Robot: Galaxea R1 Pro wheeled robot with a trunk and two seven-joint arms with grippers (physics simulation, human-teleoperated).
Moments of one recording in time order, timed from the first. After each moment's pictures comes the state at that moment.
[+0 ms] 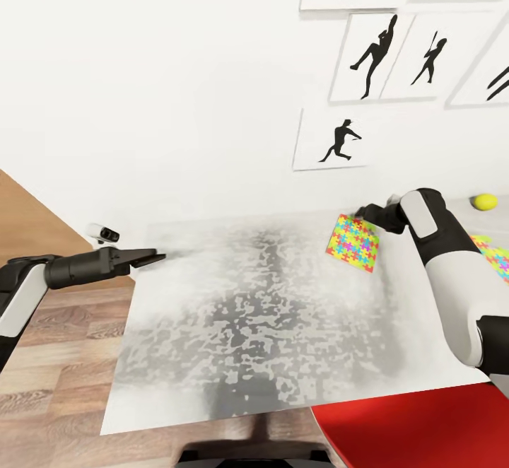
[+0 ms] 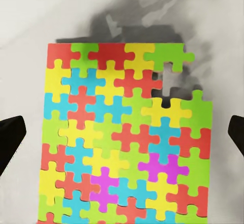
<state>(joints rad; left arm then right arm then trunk) -0.74 0.51 -0.06 -1.30 0.80 1.04 -1.15 -1.28 -0.23 0.01 -0.71 -0.70 0.89 -0.40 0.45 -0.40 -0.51</state>
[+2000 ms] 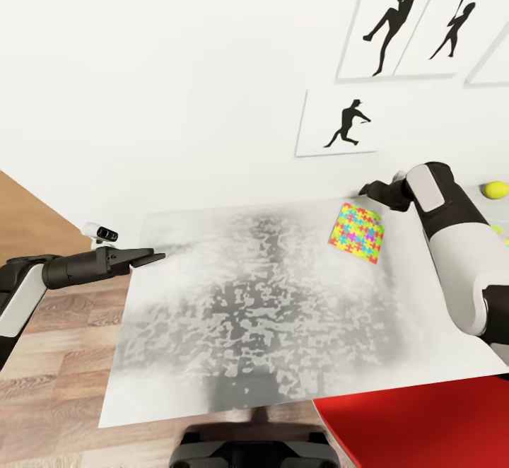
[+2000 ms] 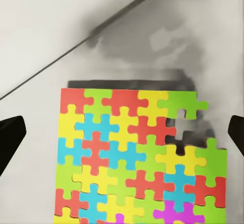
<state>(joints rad) -0.74 0.52 -0.06 -1.30 0.80 1.04 -1.19 -1.42 -0.22 0.01 -0.63 -0.67 0.87 -0.39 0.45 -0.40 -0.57</state>
